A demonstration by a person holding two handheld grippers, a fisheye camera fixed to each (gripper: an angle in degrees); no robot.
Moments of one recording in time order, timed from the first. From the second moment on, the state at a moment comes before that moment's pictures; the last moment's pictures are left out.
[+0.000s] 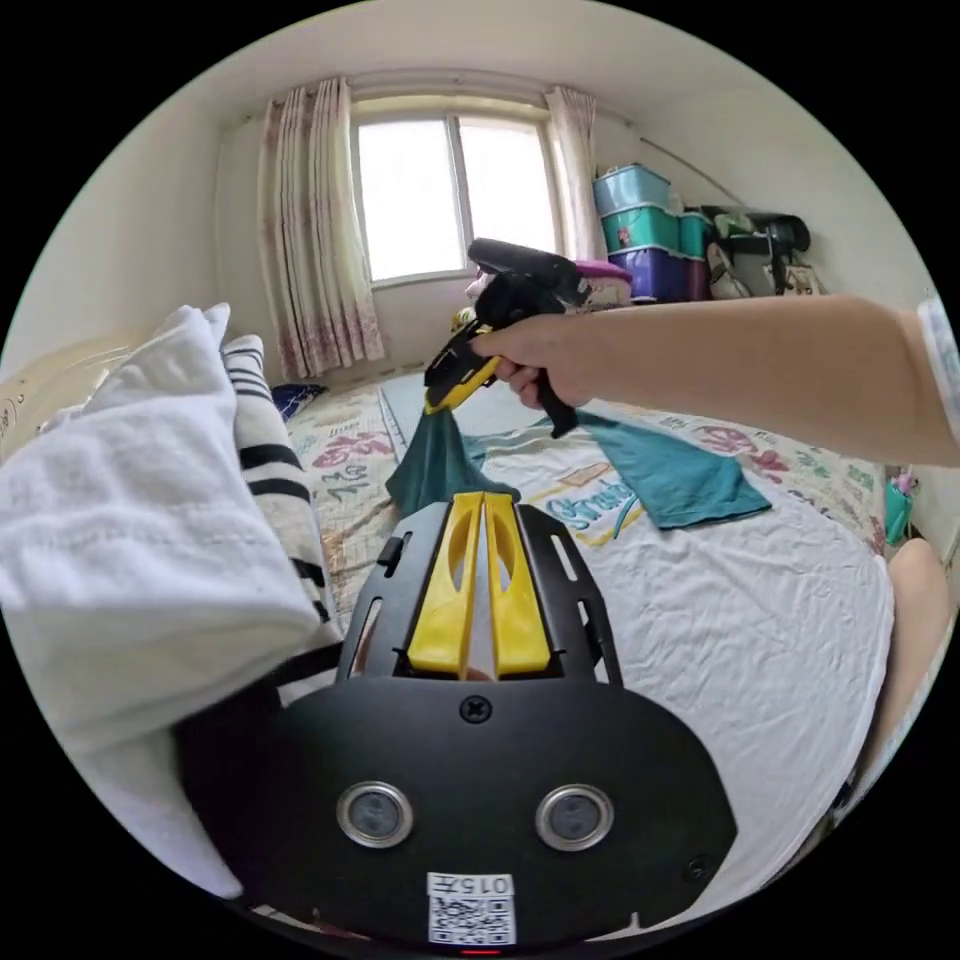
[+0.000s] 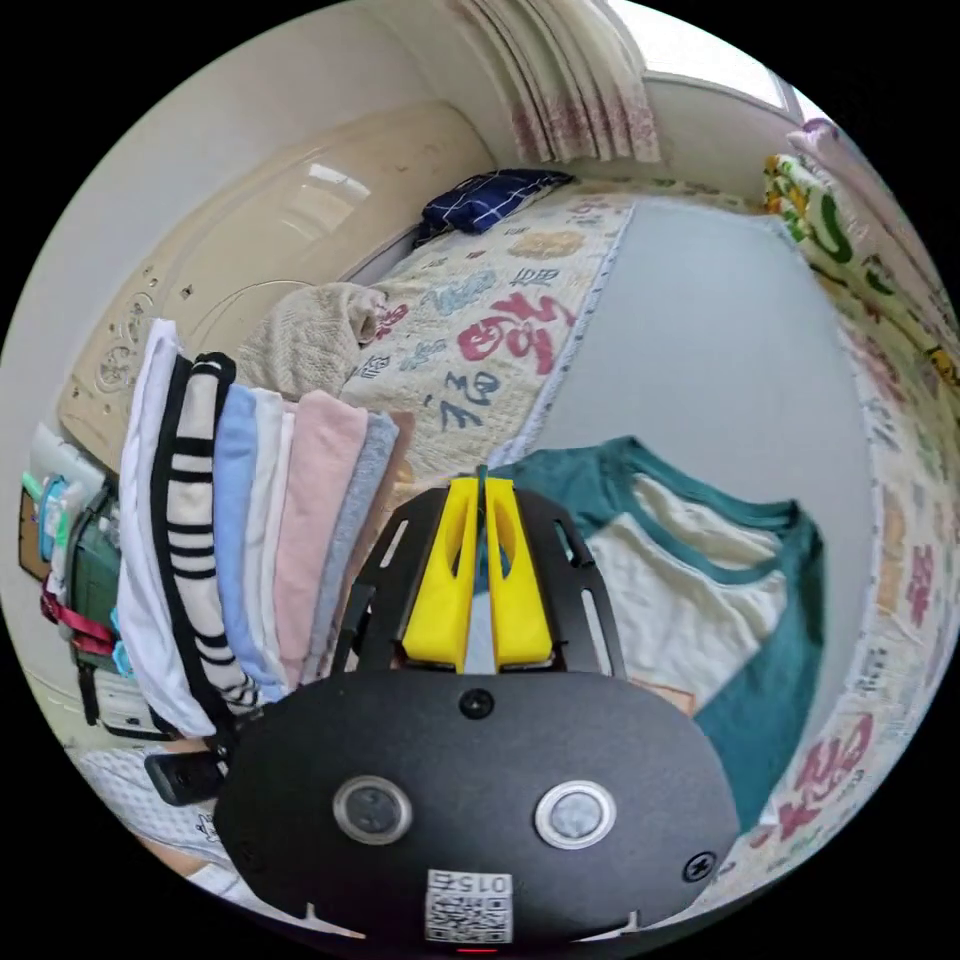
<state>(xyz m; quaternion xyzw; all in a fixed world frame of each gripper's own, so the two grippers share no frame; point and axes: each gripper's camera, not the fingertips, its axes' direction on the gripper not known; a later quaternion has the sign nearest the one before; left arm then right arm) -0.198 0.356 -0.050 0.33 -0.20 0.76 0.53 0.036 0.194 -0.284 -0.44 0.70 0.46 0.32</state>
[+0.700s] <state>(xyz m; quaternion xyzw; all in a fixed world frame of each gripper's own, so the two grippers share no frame) -0.174 0.265 -0.009 0.11 -0.22 0.77 0.59 -0.117 0.235 -0.349 -0.36 0.69 0.56 0.28</state>
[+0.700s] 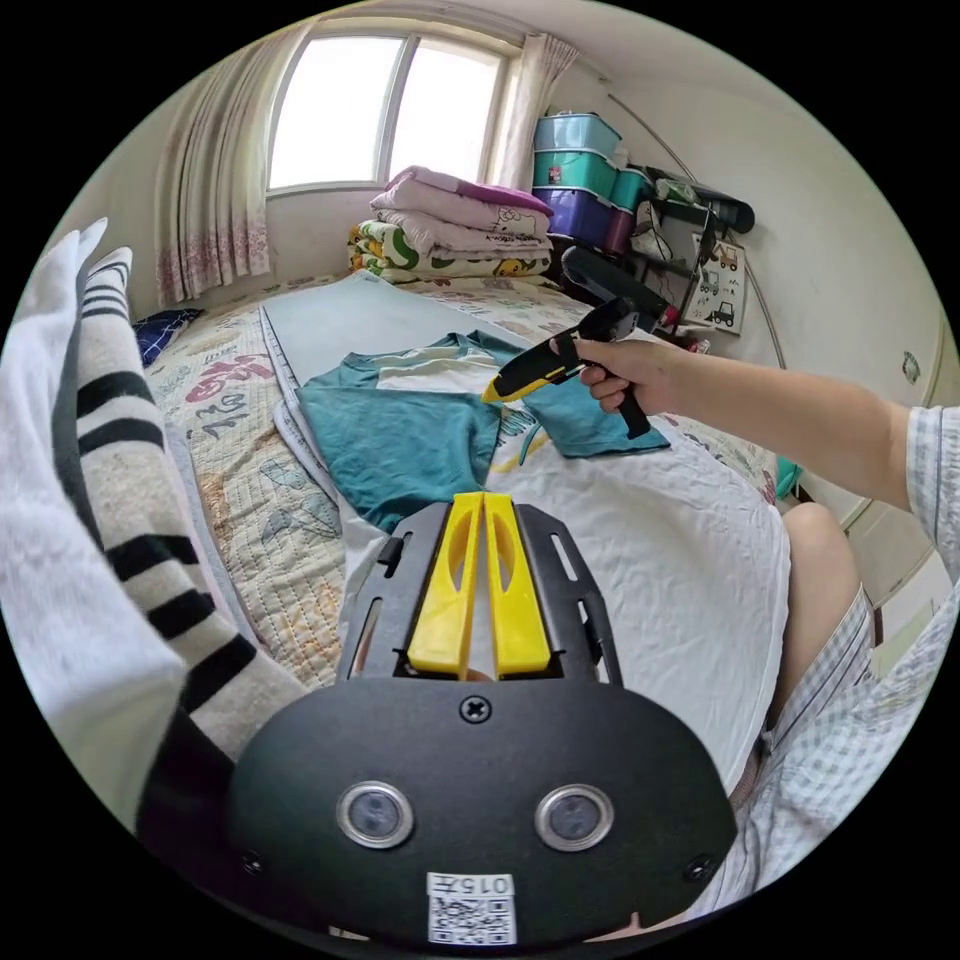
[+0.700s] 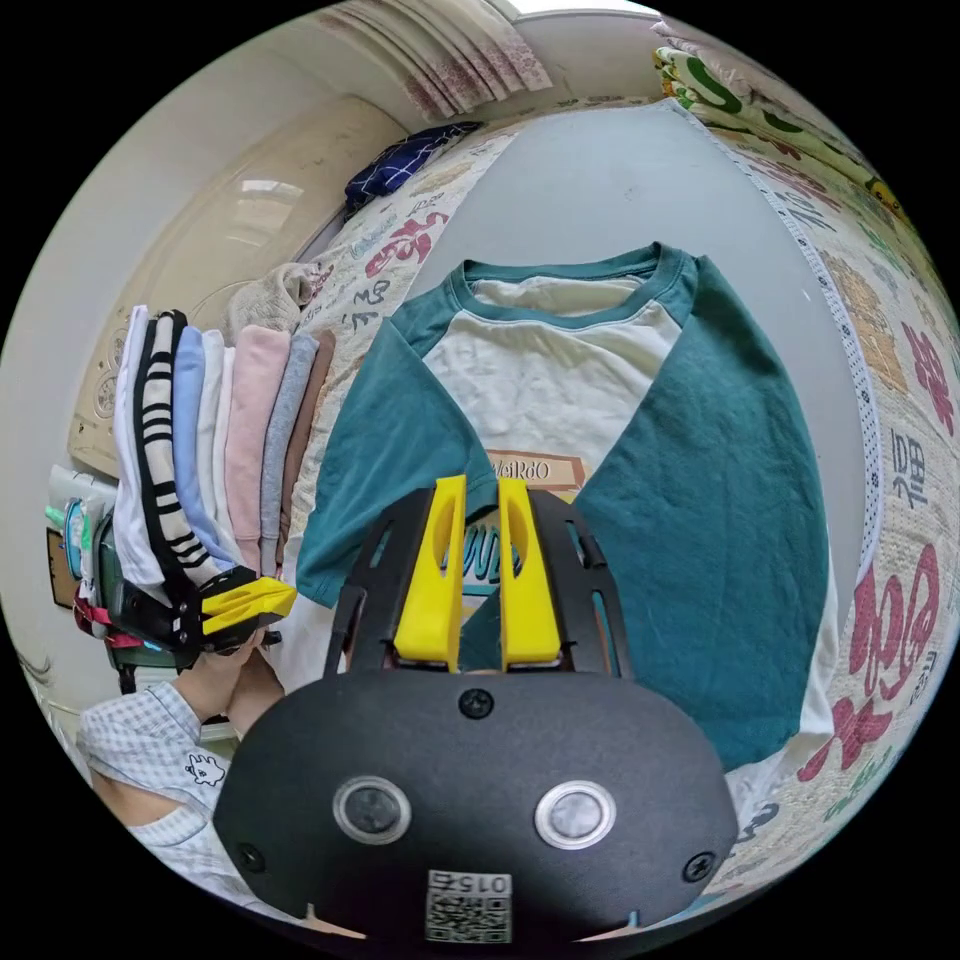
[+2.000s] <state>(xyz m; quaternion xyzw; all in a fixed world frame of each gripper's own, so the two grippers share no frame) -0.151 0.260 0.060 0.13 -0.35 0.75 0.55 -0.315 0.375 -0.123 -0.59 0.63 0.43 0.27</state>
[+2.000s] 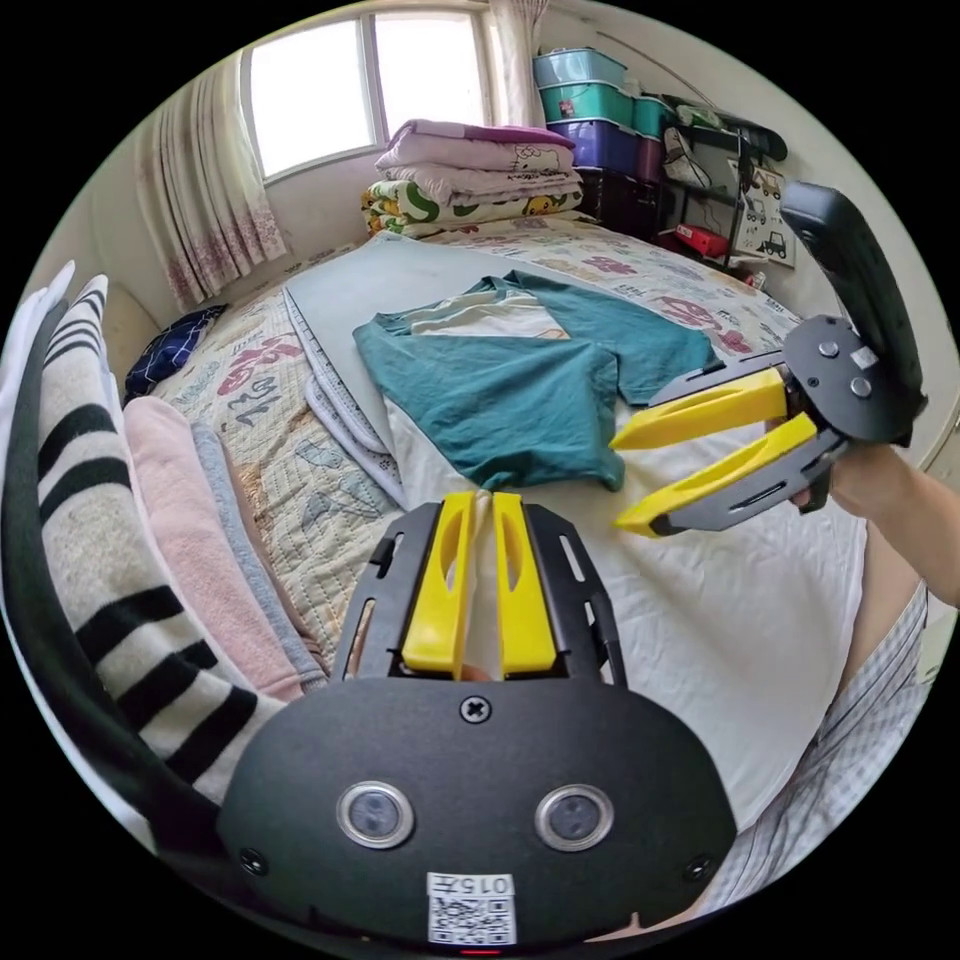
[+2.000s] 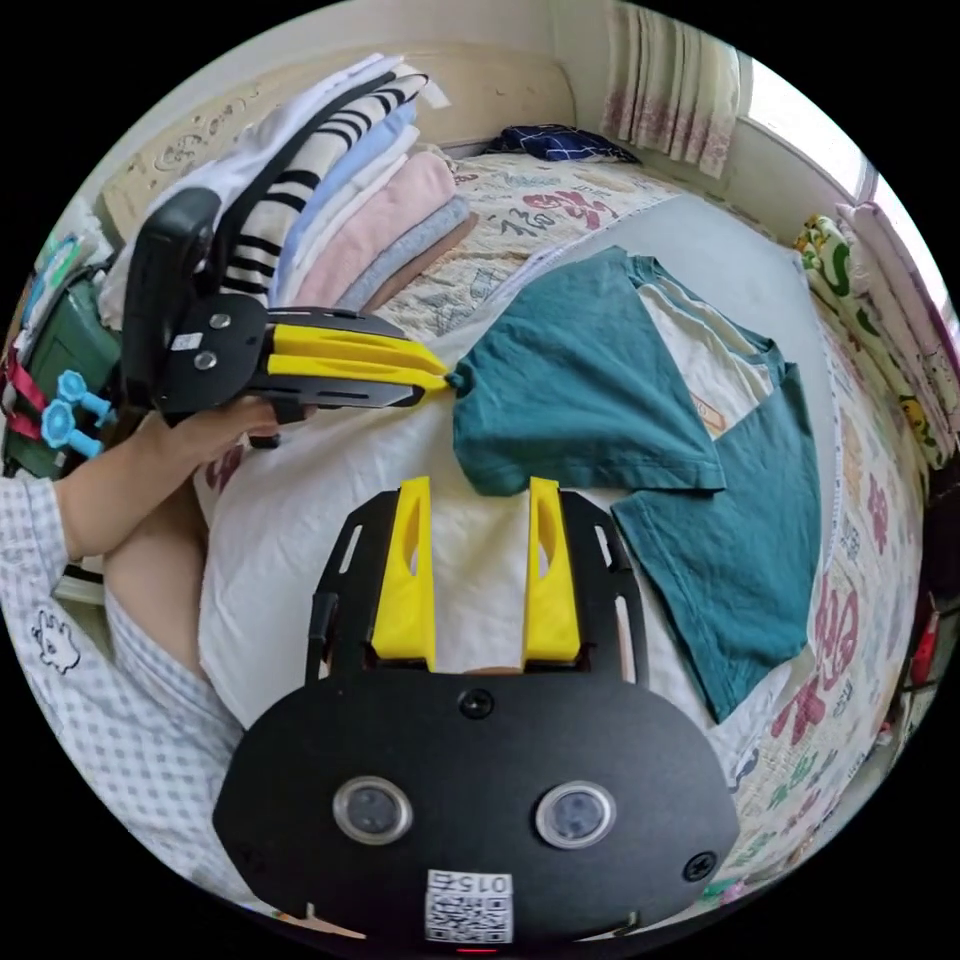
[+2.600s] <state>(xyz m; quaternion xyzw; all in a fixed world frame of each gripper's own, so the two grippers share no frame) -0.152 0.276 0.044 0.16 -0.34 0.74 0.56 -0.339 0.279 -0.119 -0.50 0.69 0.46 0.25</state>
